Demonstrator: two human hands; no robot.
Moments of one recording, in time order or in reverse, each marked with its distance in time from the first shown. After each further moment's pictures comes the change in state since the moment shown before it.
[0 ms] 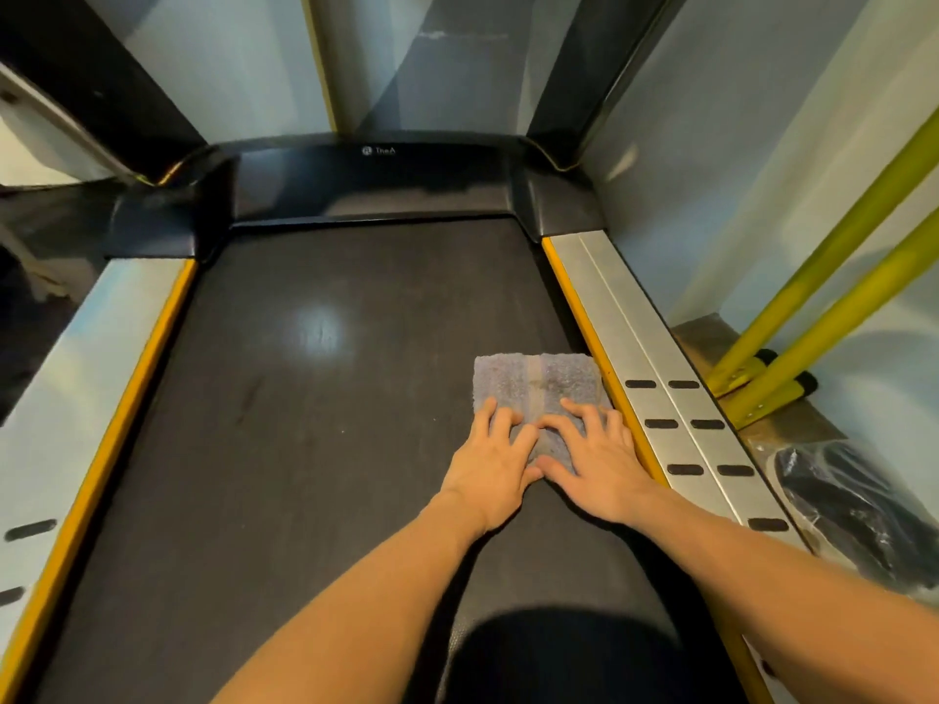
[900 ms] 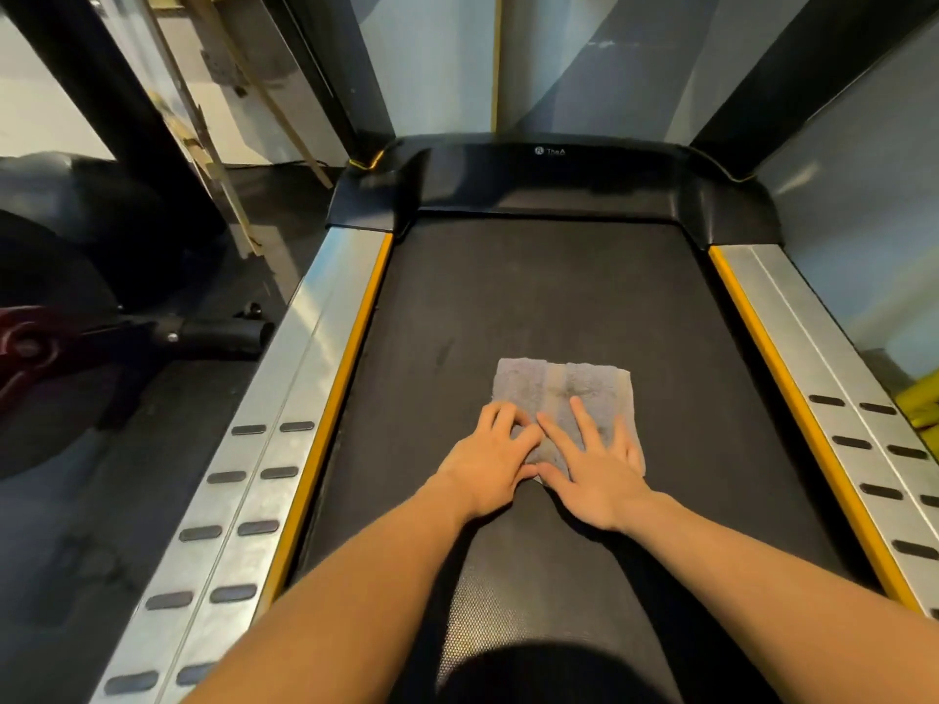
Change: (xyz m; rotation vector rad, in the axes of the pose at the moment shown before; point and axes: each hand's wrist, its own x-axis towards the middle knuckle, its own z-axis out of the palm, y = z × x) left_hand -0.157 -0.146 -0.050 0.004 0.069 -0.050; right_hand 0.000 -0.209 0.043 -0.071 -0.231 -0.048
